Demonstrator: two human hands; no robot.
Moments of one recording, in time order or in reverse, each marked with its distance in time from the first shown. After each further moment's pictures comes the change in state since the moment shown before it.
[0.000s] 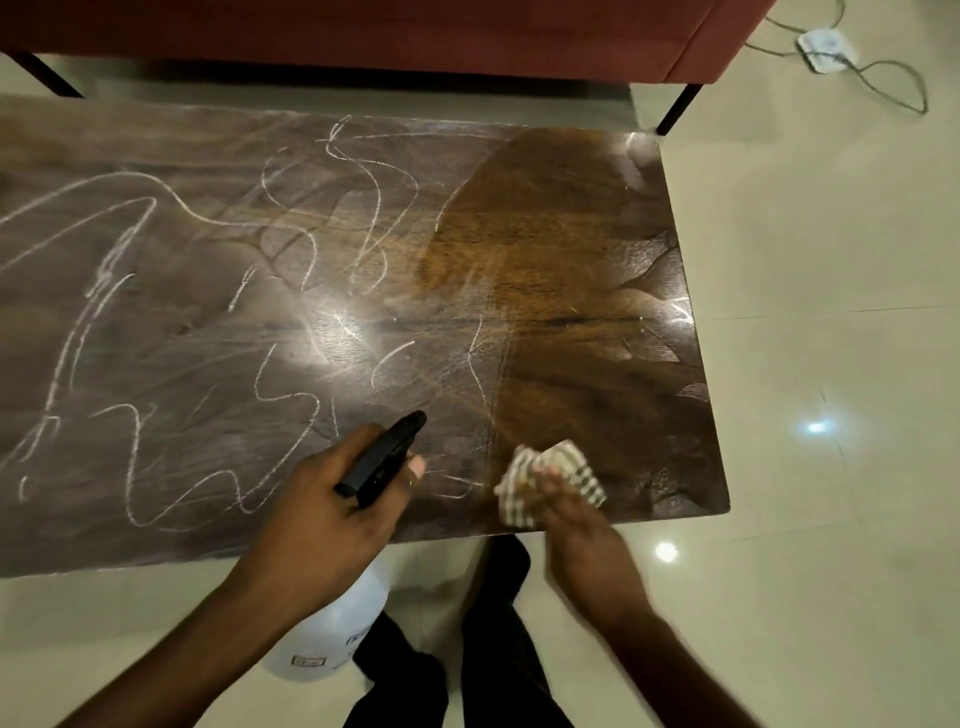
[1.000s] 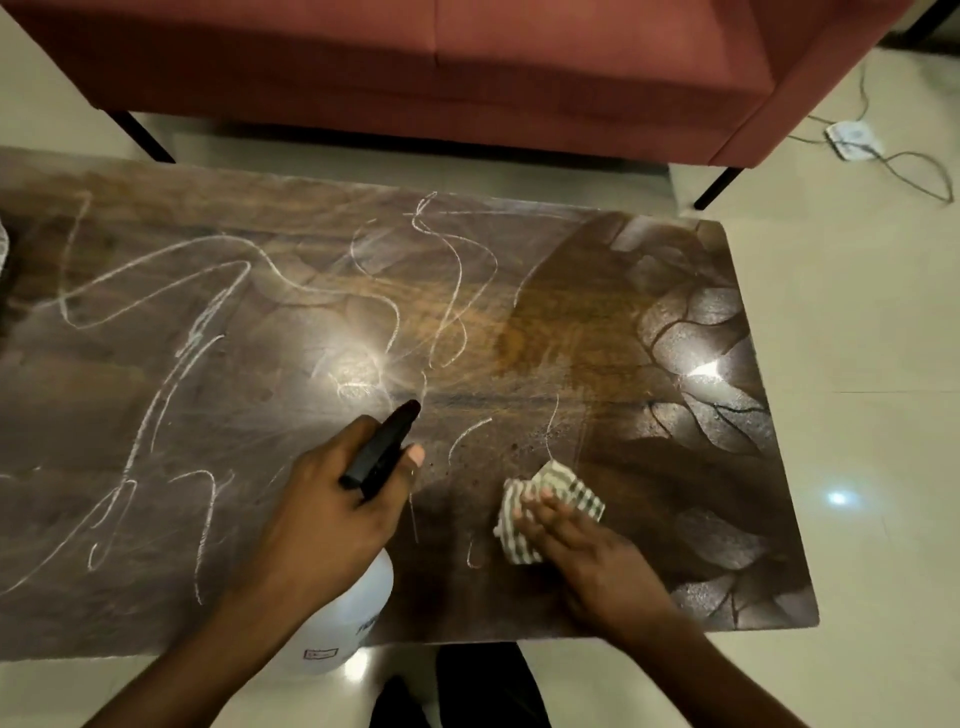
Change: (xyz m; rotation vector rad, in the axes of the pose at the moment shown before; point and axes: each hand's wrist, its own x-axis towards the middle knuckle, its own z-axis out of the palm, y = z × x) left_hand 0.066 -0.011 -0.093 -0.001 0.192 0.100; right_hand 0.110 -0.035 0.007 -0.152 -0.299 -0.258
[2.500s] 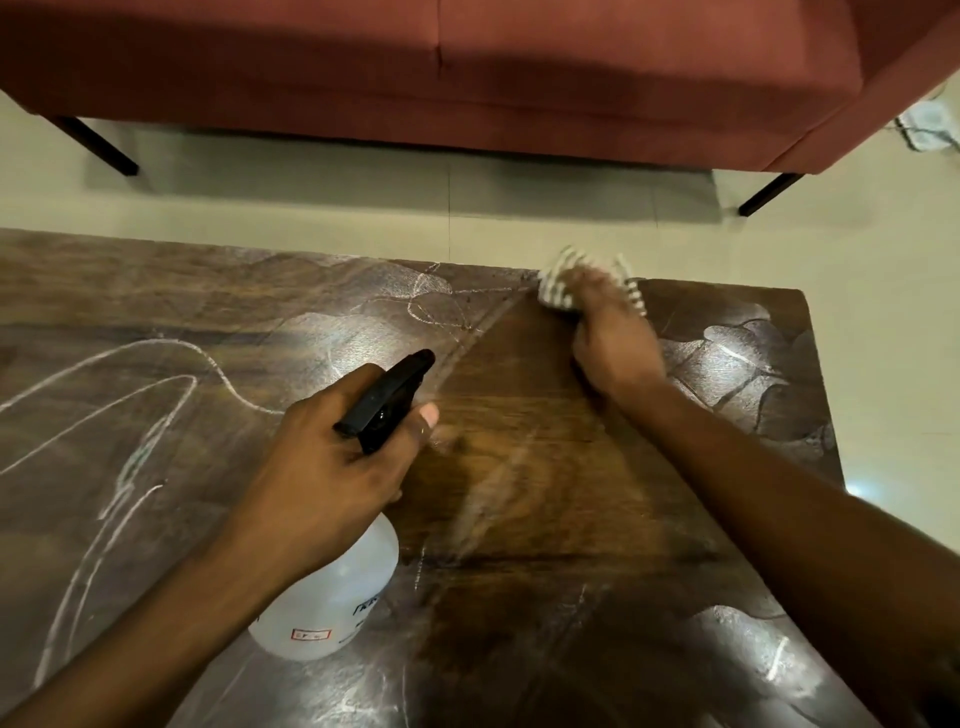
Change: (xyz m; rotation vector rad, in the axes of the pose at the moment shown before) left_hand 0.219 0.065 -0.022 -0.097 -0.110 -0.035; right_hand 0.352 0.167 -0.142 0.095 0.266 0.450
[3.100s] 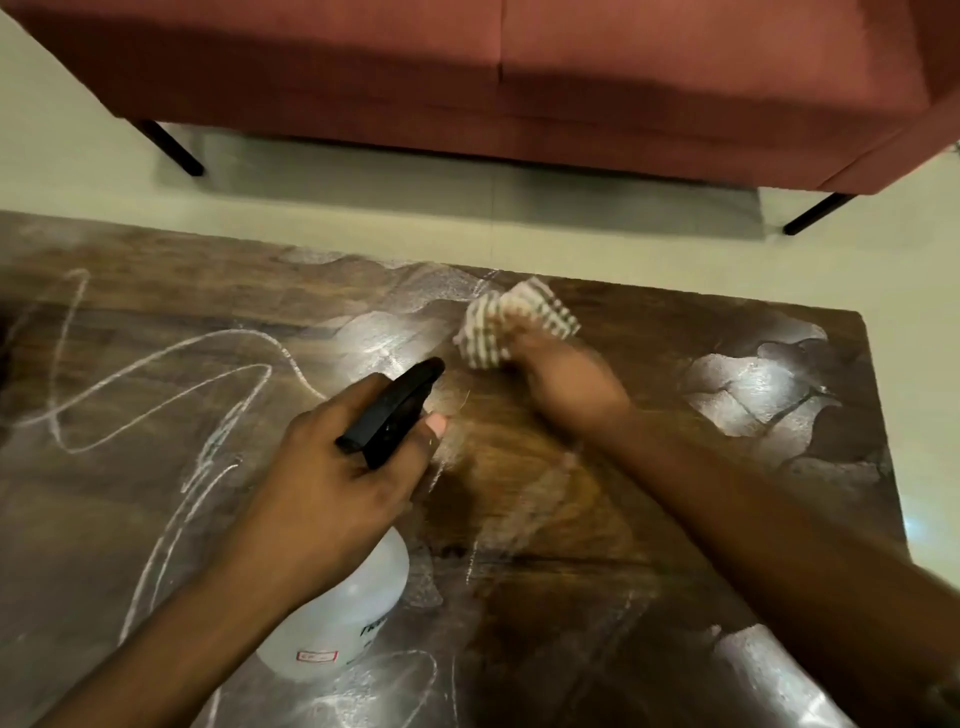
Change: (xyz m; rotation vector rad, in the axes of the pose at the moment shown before) left_hand -0.033 -0.003 -0.041 0.019 0.109 -0.009; right_hand -0.023 -0.096 0.038 0.040 -0.183 -0.360
